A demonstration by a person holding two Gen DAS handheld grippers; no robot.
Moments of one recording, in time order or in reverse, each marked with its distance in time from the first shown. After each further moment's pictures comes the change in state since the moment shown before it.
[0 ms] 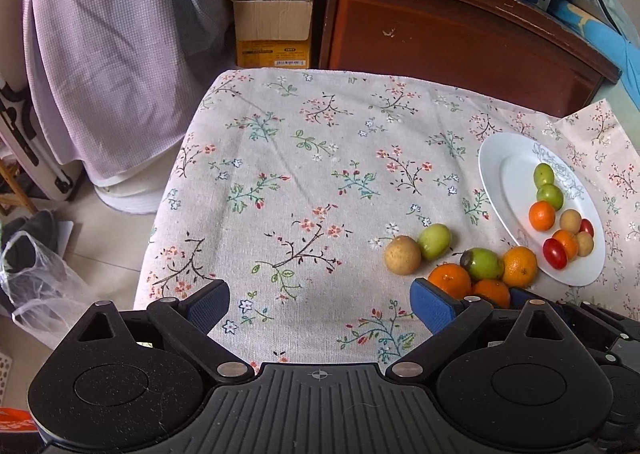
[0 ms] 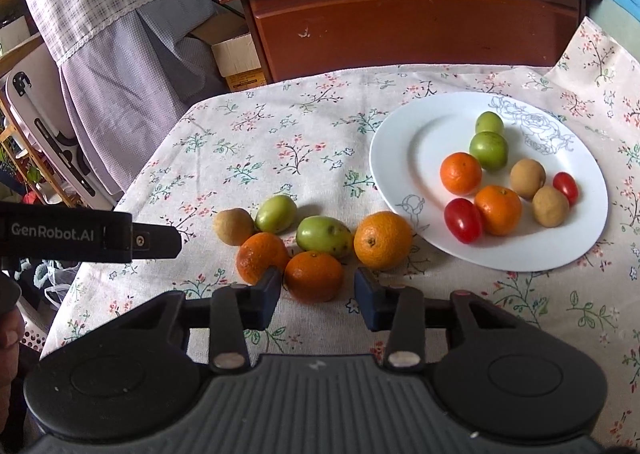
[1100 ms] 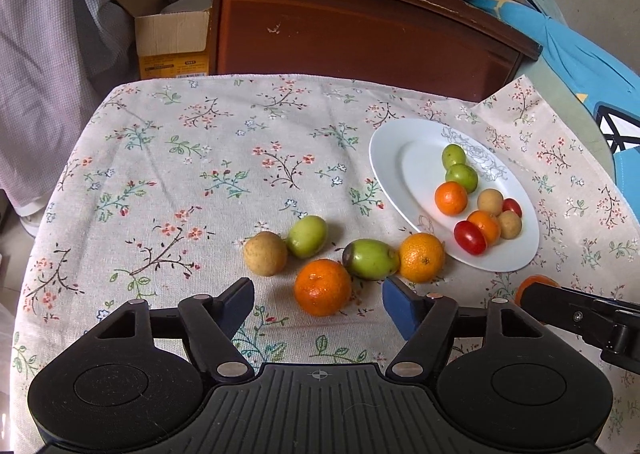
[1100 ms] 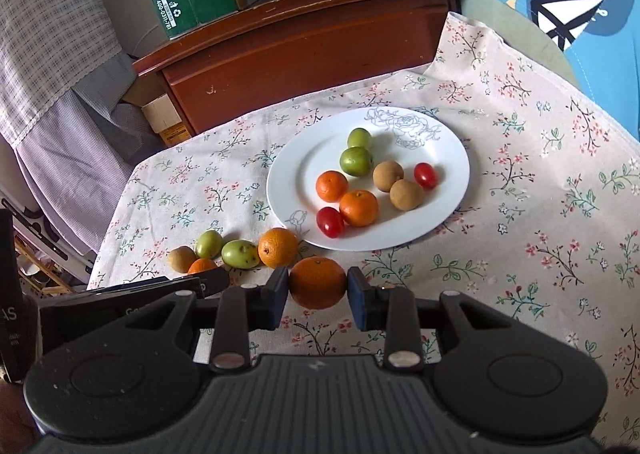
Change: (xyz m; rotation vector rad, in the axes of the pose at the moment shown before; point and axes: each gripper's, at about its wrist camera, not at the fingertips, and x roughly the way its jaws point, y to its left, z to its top) left arm 0.020 -0.057 -0.018 0.096 -0.078 -0.185; right arm -0.080 -0.044 0.005 0.216 -0.036 -0.128
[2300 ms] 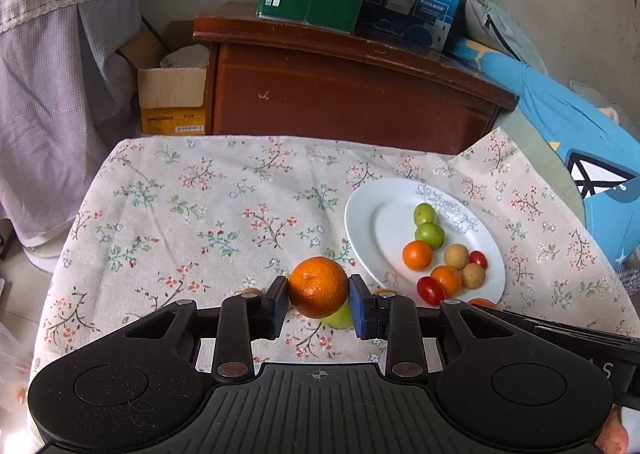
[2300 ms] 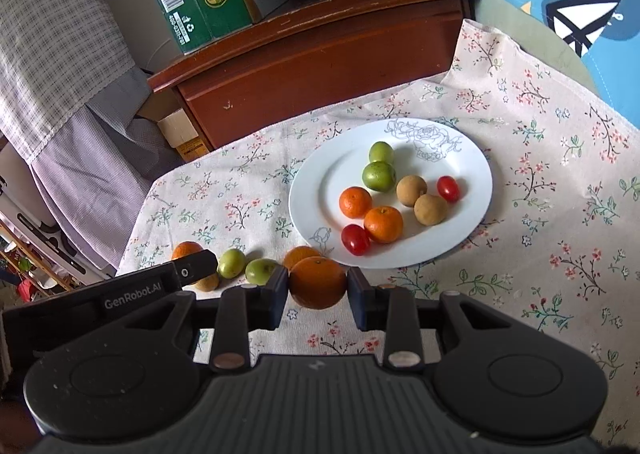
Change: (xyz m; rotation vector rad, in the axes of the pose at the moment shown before) left arm -0.044 -0.017 0.020 -0.007 -0.138 -0.021; right arm -0.003 0.002 0.011 0.038 -0.047 0.057
